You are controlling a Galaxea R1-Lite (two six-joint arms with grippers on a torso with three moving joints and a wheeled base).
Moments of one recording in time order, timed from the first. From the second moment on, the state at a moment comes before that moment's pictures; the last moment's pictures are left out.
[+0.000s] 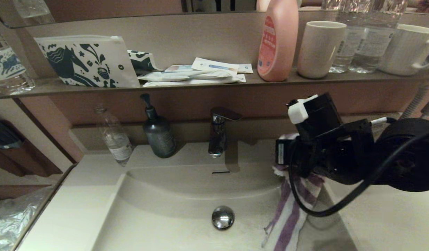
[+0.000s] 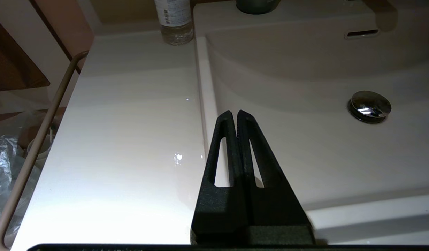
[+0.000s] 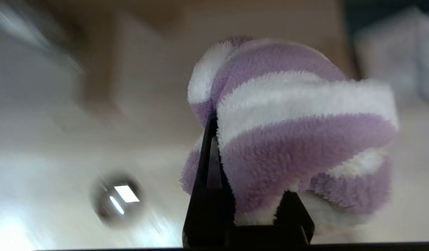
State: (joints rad) left arm 0.00 0.00 -0.03 0.09 -0.03 0.07; right arm 0.69 1.81 -1.26 0.05 -0.55 0.44
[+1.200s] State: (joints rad) left arm 0.00 0.00 -0.03 0.09 -0.03 0.07; right arm 0.63 2.42 -1.65 -0.33 -0.39 0.39
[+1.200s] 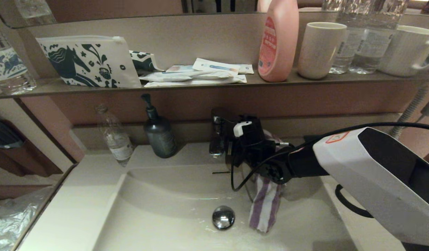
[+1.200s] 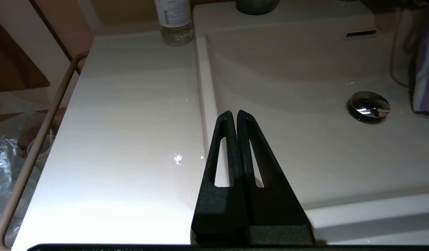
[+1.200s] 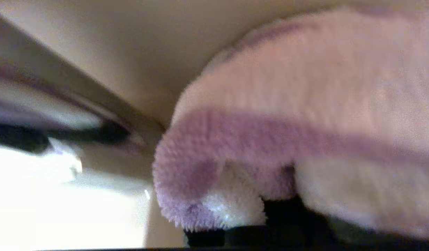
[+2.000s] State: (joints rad) left arm 0.00 0.00 -0.03 0.09 -0.03 0.07; right arm 0.47 2.31 -1.43 -0.33 -0.40 0.39
